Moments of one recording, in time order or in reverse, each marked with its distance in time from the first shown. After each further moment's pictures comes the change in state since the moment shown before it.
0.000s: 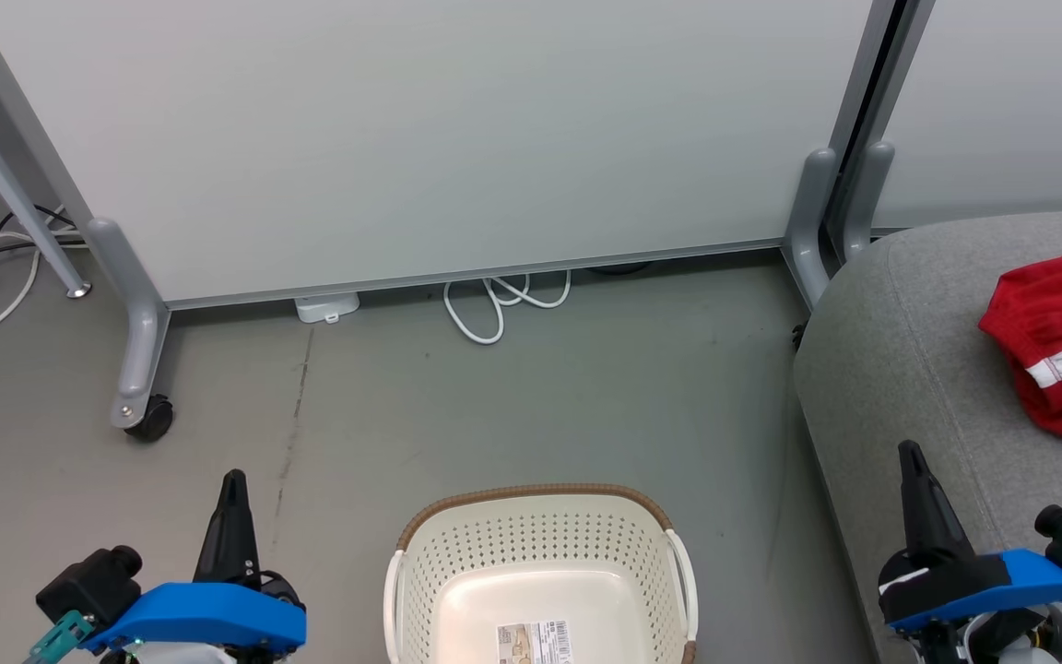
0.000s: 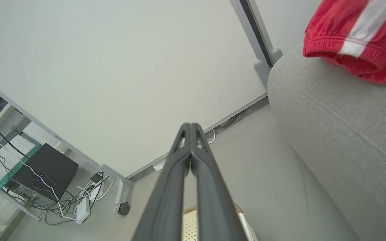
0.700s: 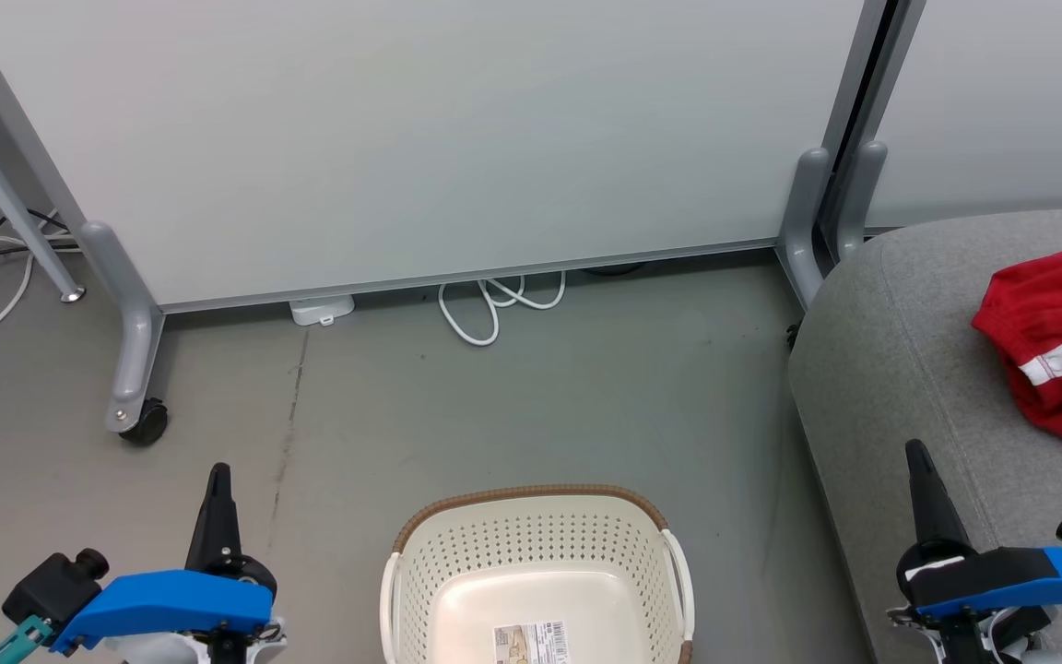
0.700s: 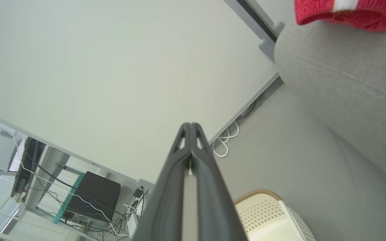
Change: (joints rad) left arm -0.016 0.000 0.032 -0.017 -0.281 -0.005 0.071; right arm -0.001 0.000 -0.012 -0.018 0.290 0.000 0.072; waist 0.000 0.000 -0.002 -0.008
